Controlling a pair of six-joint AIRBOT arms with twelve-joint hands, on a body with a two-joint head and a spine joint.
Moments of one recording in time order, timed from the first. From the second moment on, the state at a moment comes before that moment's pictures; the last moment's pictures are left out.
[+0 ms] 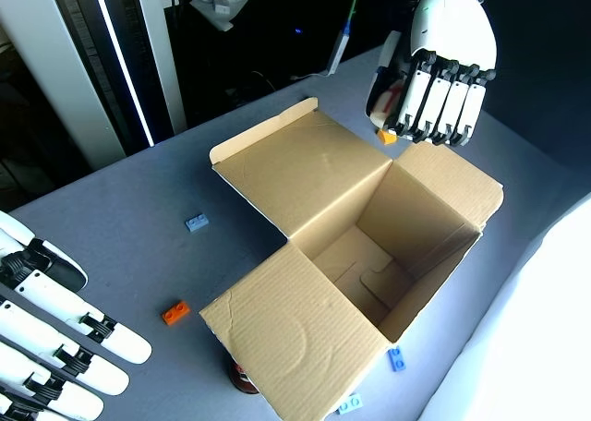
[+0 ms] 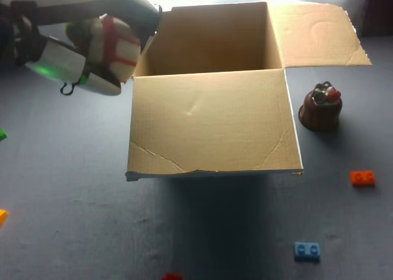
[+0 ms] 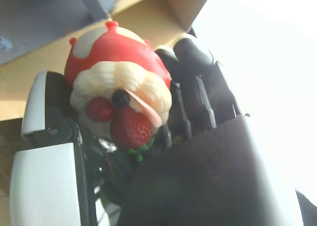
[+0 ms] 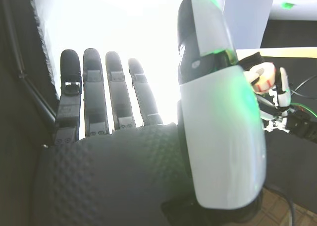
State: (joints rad) left arm -0.03 -0.85 1.19 1.74 -0.47 -0.73; right arm -0.59 -0.50 0.76 0.37 0.66 -1.13
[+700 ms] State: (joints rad) left arm -0.01 -0.92 1.15 1.72 -0.35 -0.80; right arm -0.60 -0.50 0.76 0.37 0.66 -1.13
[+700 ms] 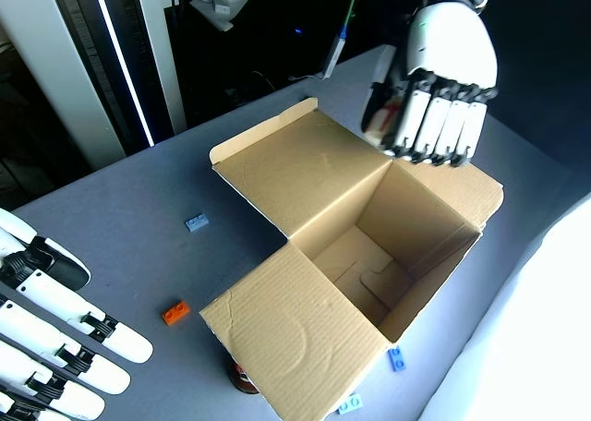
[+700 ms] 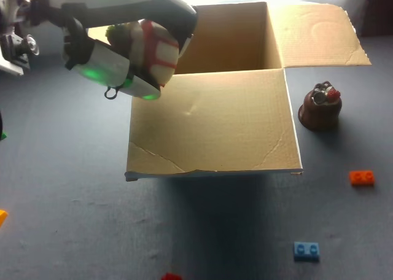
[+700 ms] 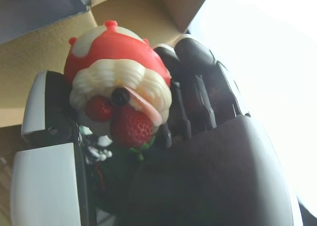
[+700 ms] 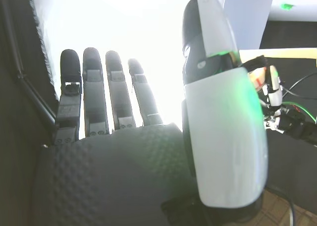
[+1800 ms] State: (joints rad) left arm 0.02 -1.01 1.22 1.53 -0.28 -0.58; right arm -0.60 -0.50 0.76 0.37 0.66 -1.13
